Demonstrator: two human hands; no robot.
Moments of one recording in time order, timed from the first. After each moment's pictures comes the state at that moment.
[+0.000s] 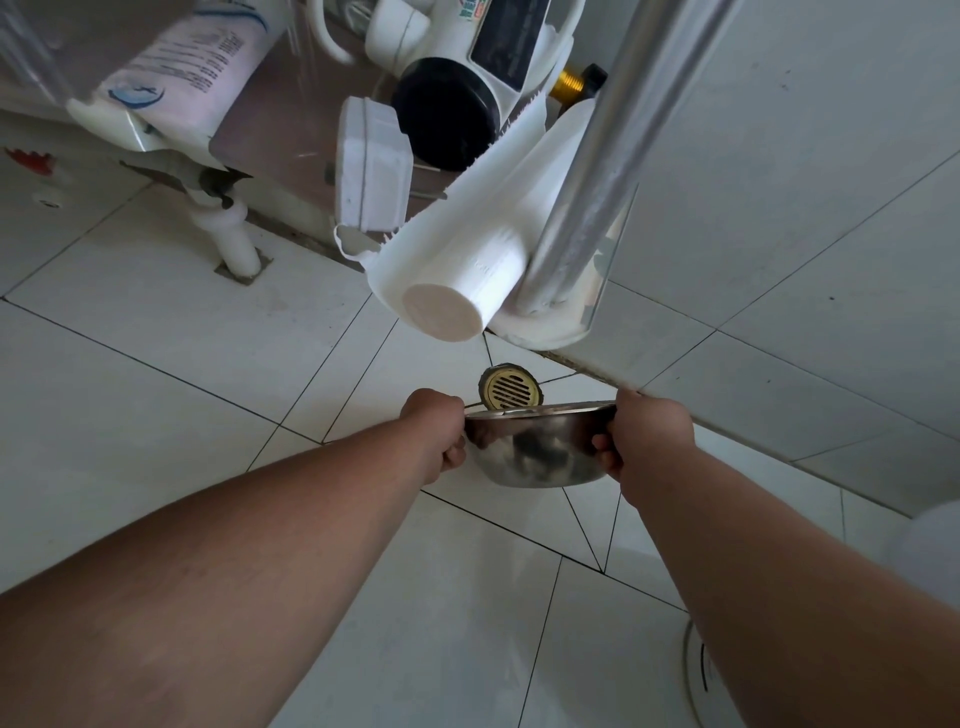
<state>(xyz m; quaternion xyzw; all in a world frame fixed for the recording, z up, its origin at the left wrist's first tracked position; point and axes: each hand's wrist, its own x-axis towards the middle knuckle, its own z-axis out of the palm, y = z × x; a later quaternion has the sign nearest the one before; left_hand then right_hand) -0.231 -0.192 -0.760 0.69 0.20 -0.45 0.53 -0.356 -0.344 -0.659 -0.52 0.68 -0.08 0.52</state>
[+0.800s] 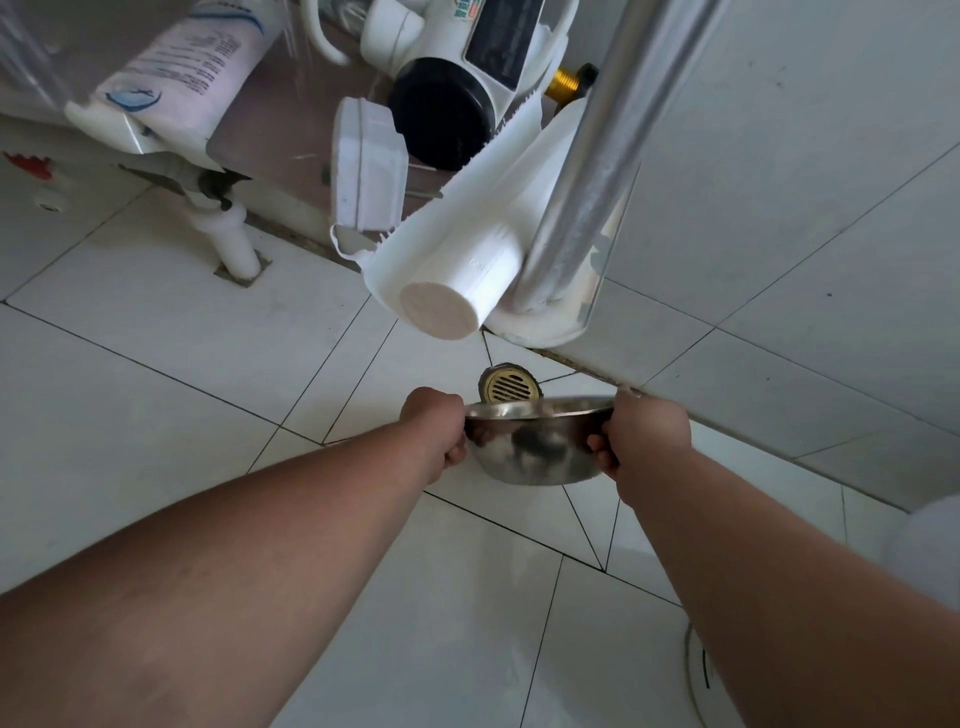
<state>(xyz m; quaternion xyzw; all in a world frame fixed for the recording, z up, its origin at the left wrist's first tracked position) -0.233 -0.193 -0.756 0.70 0.20 -0.43 0.53 -0.357 -0.341 -0.657 -0.49 0.68 -0.08 0.53</state>
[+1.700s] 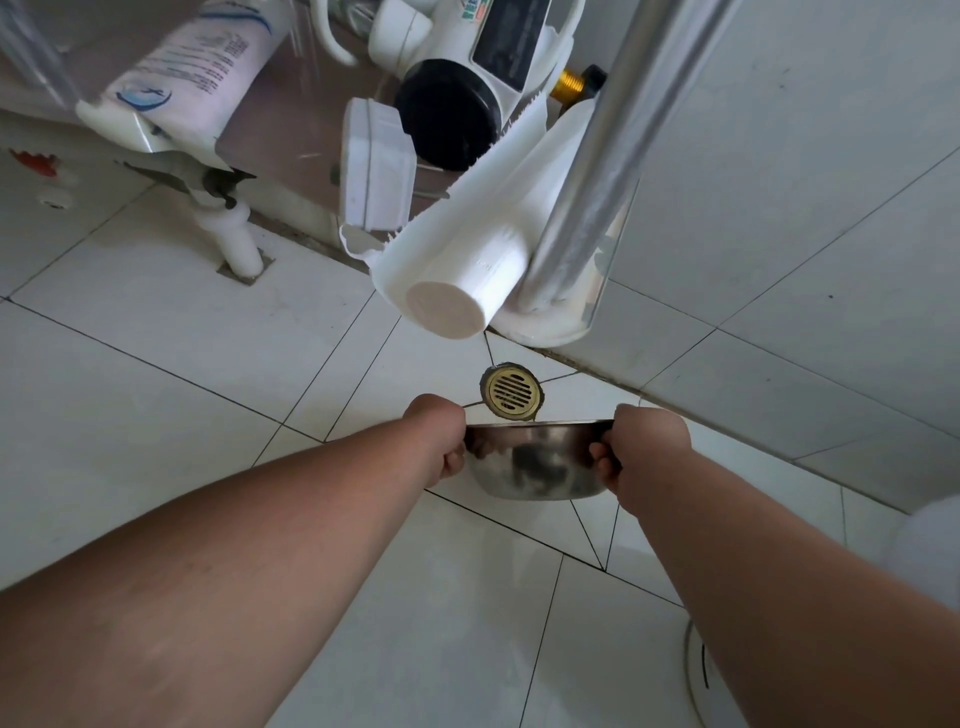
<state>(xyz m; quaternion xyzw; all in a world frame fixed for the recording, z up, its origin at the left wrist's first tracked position) -0.237 -0.188 -0.750 0.70 0.24 -0.47 0.48 -0.366 -0.338 -0.659 -0.47 0.70 -0.03 0.53</state>
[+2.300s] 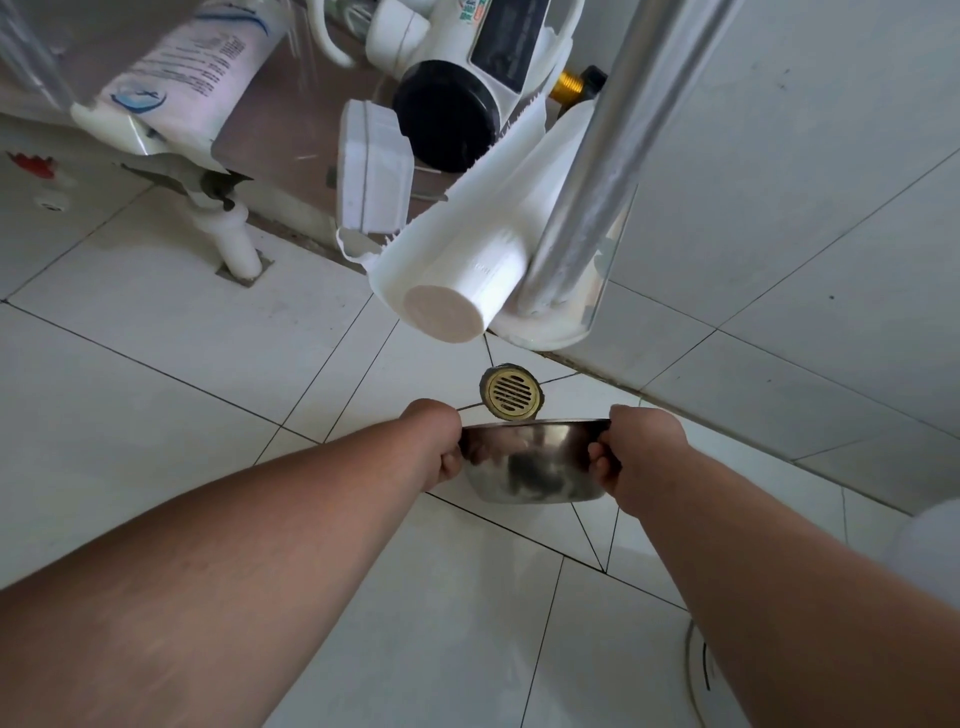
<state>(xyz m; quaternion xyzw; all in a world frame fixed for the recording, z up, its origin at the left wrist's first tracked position) -0.235 -0.184 -0.750 0.69 0.26 -0.47 0.48 -0.364 -0.339 -0.662 -0.45 0.70 -0.02 0.55</state>
